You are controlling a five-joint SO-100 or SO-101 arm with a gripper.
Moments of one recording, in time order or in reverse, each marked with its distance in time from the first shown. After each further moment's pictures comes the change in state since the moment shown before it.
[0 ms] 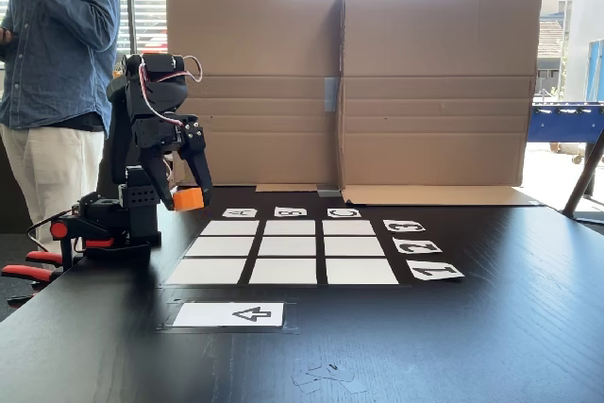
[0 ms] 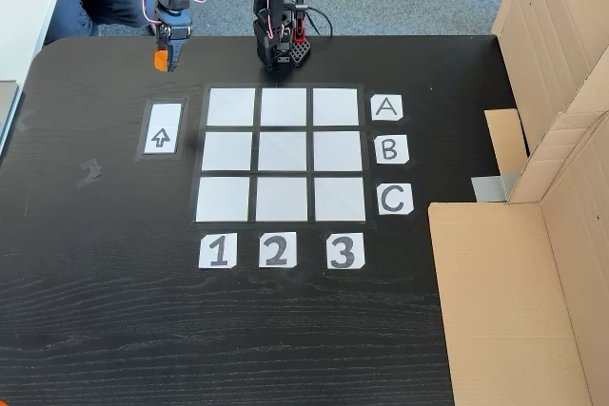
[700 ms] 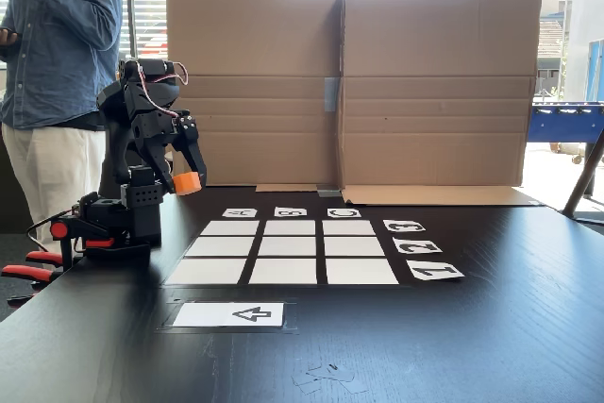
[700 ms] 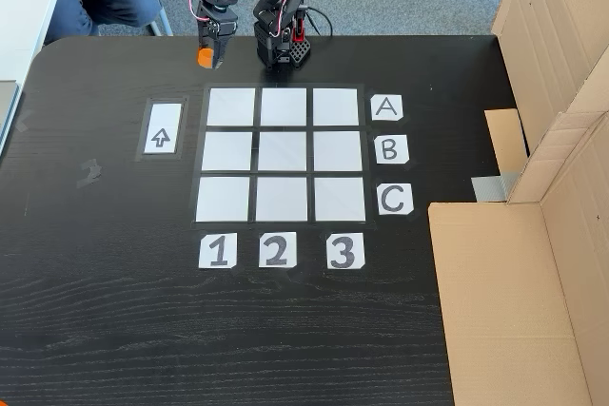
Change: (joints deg) arm -7.6 33.6 34.7 -0.6 0.0
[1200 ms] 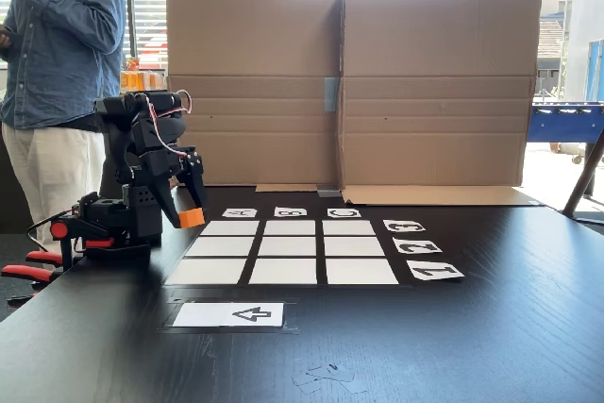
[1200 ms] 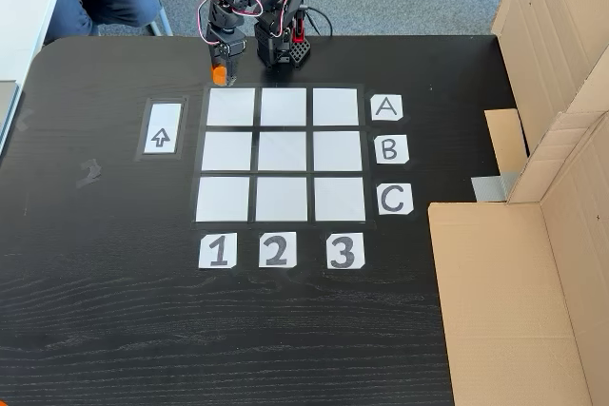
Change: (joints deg) arm -3.2 -0.2 17.0 -10.0 0.0
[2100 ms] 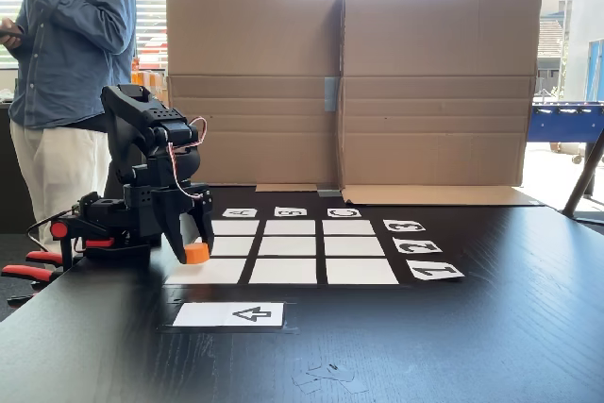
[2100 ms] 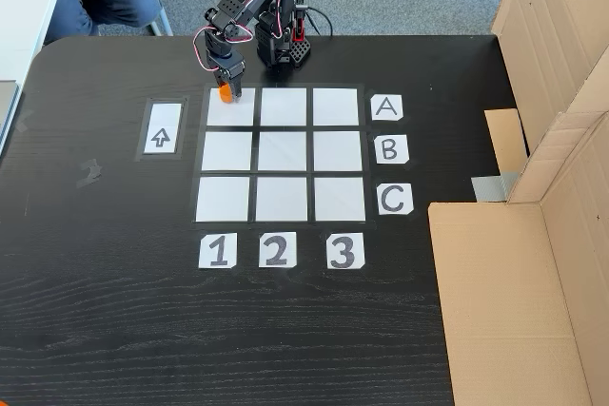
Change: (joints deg) arm -2.6 -22.9 1.1 -13.0 0.0
